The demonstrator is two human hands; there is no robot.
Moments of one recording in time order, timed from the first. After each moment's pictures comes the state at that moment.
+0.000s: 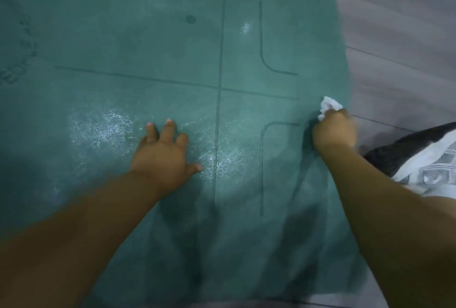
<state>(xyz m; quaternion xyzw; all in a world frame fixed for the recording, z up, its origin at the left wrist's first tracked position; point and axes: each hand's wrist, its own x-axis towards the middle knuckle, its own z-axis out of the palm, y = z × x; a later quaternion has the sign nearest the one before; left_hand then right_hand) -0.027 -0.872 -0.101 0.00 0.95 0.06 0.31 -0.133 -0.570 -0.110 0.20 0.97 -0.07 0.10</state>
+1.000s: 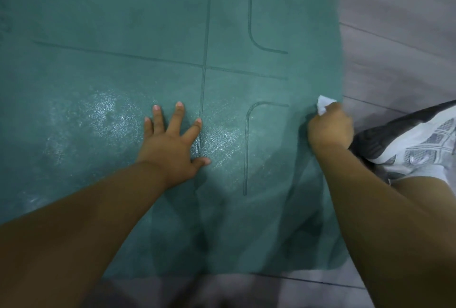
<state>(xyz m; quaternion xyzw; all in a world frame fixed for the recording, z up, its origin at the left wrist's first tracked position) -0.011 -0.829 -0.117 0.03 0.96 0.03 0.27 -0.104 -0.551 -0.108 0.25 0.96 -0.11 0.07</state>
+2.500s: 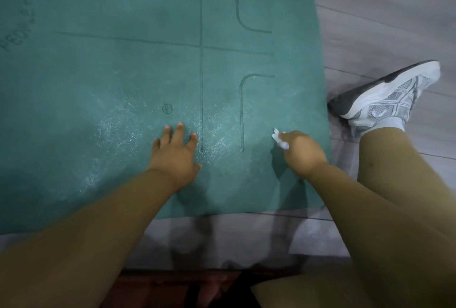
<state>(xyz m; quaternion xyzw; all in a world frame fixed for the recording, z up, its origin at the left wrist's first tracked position) 0.076 -0.821 -0.094 0.03 0.94 0.06 0.34 0.031 -0.545 -0.099 -0.01 0.97 -0.08 0.24</state>
